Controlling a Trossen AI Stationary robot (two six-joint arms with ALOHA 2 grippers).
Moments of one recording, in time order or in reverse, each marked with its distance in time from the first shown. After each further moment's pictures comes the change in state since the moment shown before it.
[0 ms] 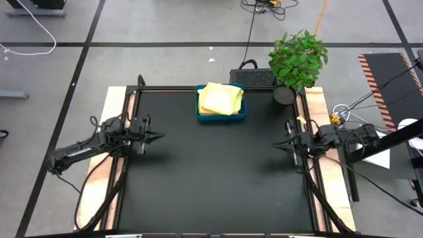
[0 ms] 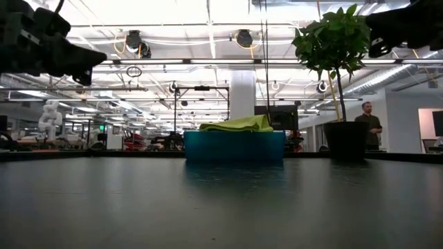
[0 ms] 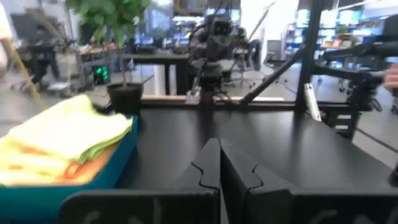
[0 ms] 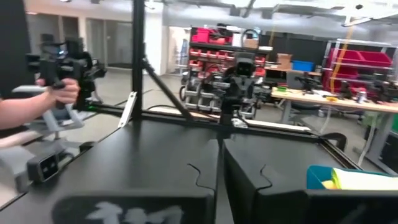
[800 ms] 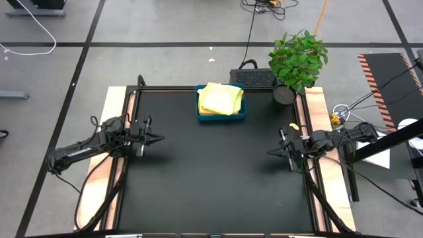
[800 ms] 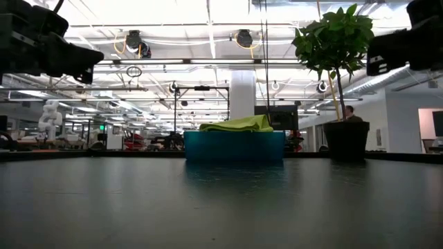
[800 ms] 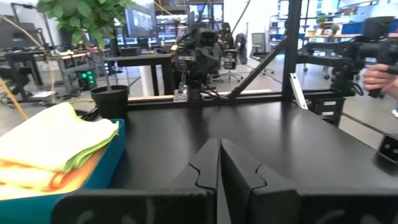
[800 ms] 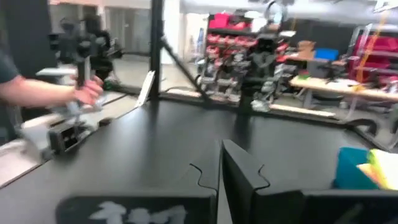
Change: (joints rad) left arm 0.000 0.015 -0.001 0.006 0.073 0.069; right arm 0.052 0.006 -0.120 0.081 -0.017 -0.001
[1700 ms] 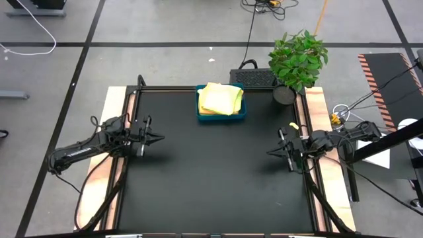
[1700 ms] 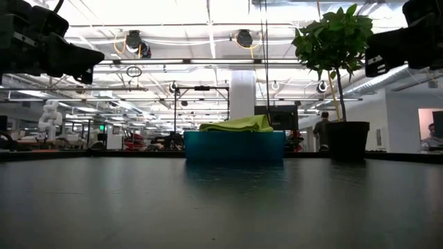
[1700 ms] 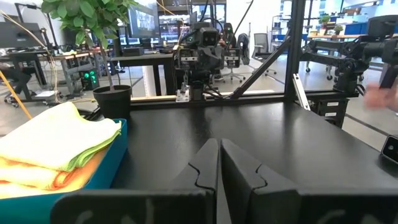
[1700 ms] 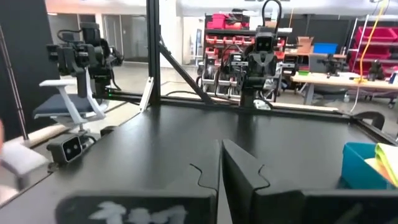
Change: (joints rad) left arm 0.000 0.000 0.000 0.001 -0.014 -0.002; right arm 0.000 0.068 0.000 0.080 -0.007 0.064
